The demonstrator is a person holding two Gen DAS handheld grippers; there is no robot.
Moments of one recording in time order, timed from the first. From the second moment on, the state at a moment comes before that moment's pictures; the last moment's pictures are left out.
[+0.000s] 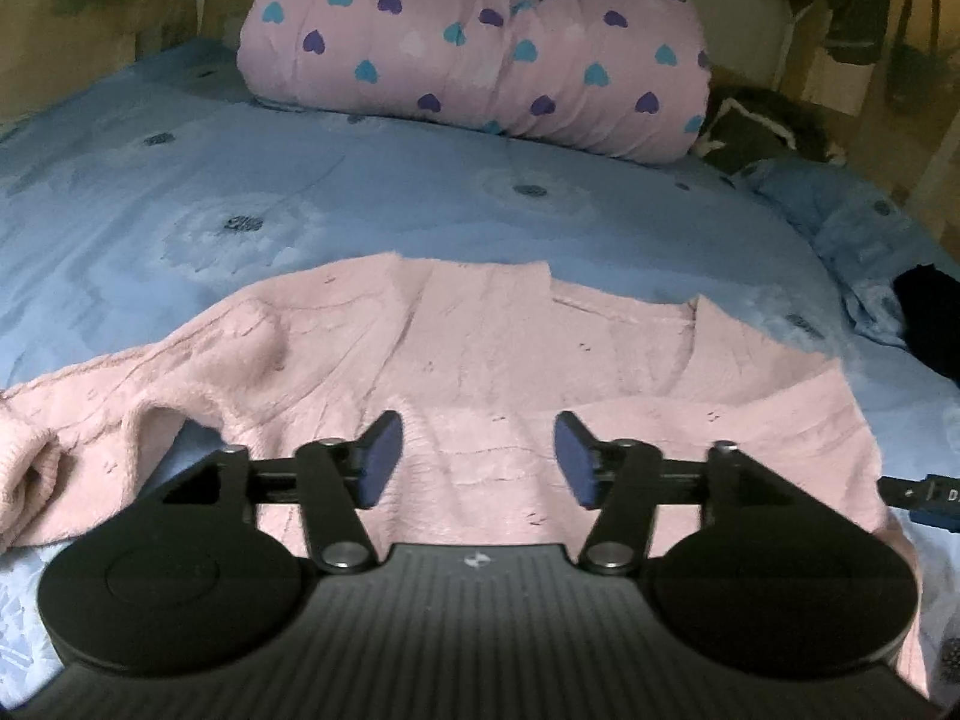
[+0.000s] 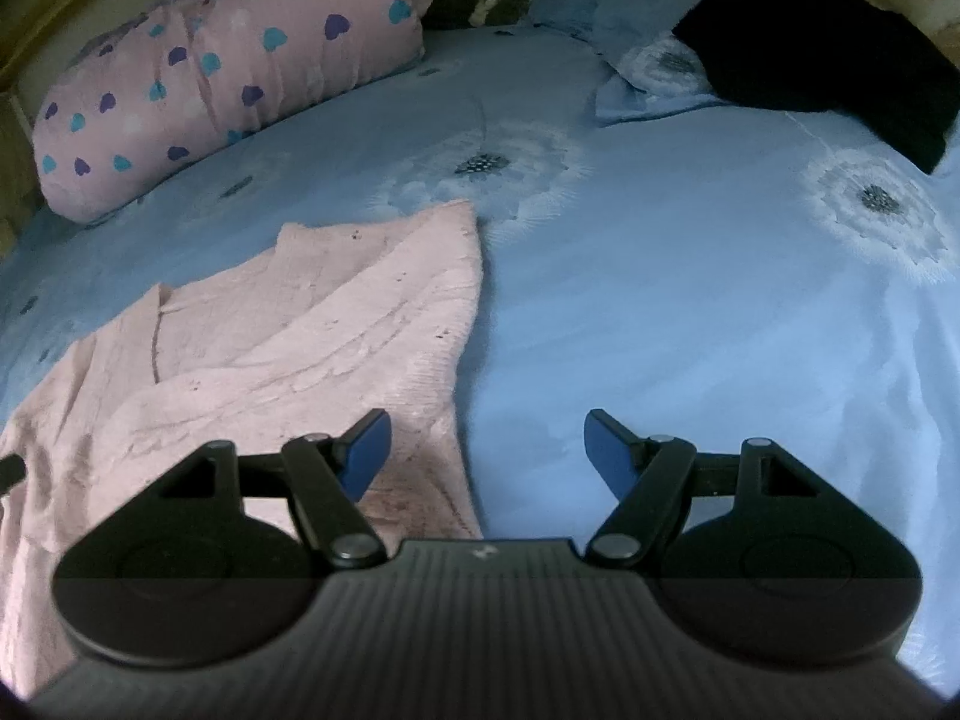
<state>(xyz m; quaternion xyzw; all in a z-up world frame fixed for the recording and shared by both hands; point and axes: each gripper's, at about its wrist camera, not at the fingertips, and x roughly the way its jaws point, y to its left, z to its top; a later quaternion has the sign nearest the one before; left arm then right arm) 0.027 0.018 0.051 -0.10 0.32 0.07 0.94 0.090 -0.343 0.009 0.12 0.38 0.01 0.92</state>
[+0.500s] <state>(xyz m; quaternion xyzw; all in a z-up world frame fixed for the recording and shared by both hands) 0.055 0.022 0.003 -0.08 0.36 0.09 0.92 0.090 -0.342 0.010 0.12 0.38 0.01 0.92</state>
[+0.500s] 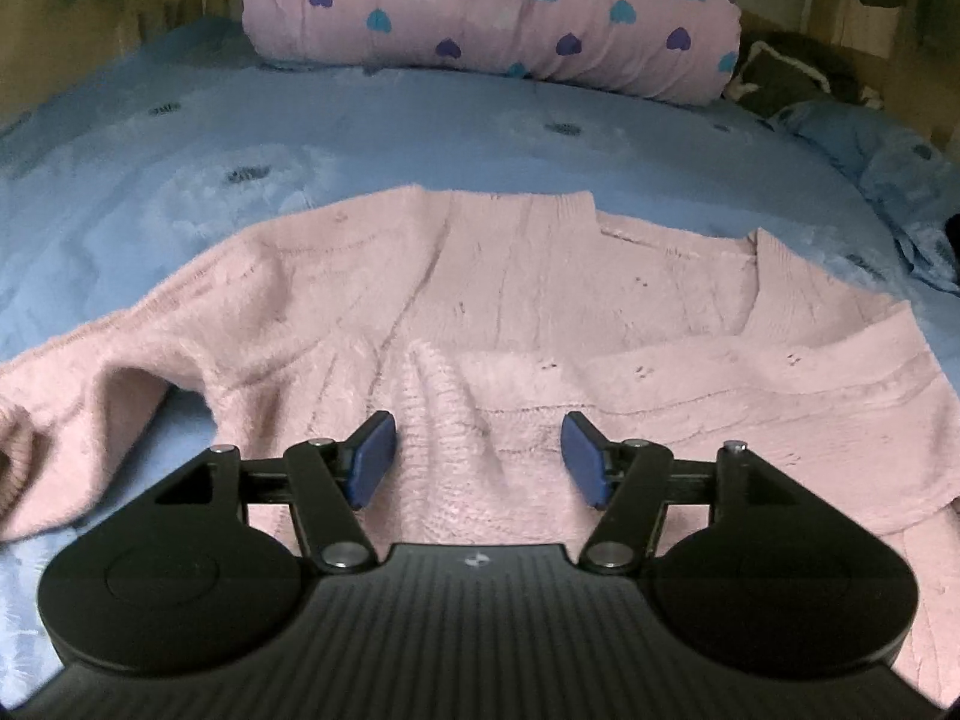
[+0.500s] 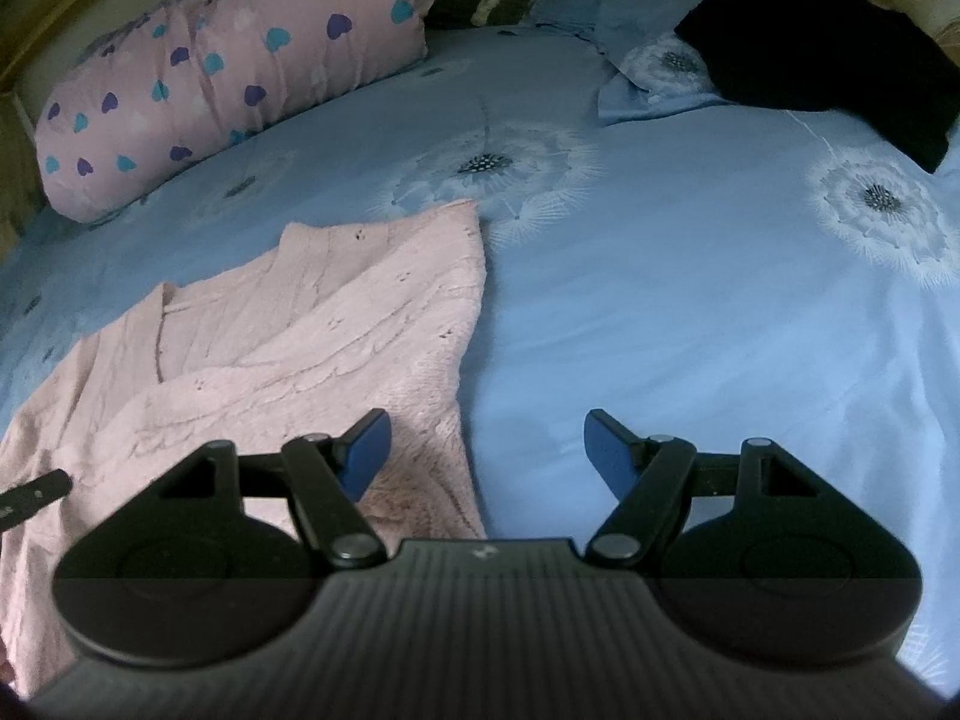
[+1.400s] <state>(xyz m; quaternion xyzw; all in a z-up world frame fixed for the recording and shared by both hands) 0.059 0.013 0.003 -0.05 0.34 0.07 0.94 0.144 -0.348 0.000 0.16 0.39 0.06 0.90</state>
